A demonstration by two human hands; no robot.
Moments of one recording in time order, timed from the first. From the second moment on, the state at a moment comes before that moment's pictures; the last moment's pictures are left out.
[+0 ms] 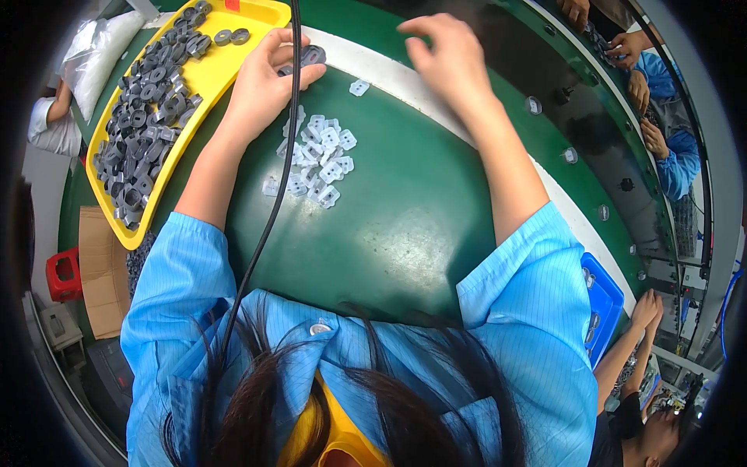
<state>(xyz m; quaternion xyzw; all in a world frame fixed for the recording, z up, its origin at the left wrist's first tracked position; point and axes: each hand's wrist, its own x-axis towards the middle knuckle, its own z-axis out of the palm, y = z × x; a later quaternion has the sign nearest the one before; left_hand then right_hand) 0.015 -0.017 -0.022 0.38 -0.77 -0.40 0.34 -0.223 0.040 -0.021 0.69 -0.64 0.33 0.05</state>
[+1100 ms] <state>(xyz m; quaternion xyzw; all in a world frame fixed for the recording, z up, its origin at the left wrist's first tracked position) -0.007 0.003 -0.032 0.28 -0.82 -0.15 0.47 -0.155 0.059 -0.006 0.69 -0.56 0.45 0.01</state>
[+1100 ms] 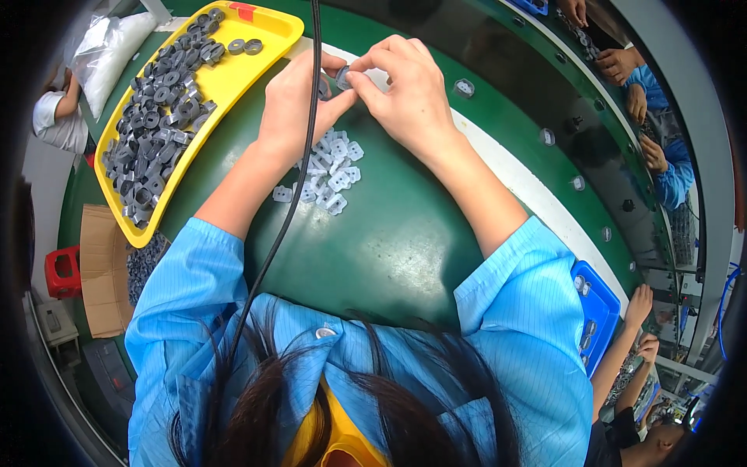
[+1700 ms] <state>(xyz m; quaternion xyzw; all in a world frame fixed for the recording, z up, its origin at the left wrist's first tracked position) 0.003 -0.005 -0.027 0.07 -0.89 -0.16 0.42 -0.192 0.059 0.018 0.57 -0.53 0.33 -0.53</state>
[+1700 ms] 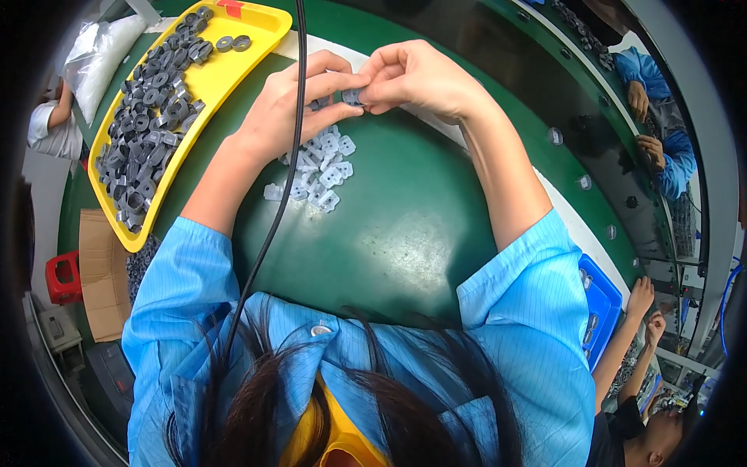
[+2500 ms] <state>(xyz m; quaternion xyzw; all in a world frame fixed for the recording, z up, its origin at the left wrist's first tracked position) 0.014 -0.029 -0.019 0.38 -0.55 -0.66 0.34 -0.217 0.047 -0.012 0.67 -0.67 0.31 -0.09</state>
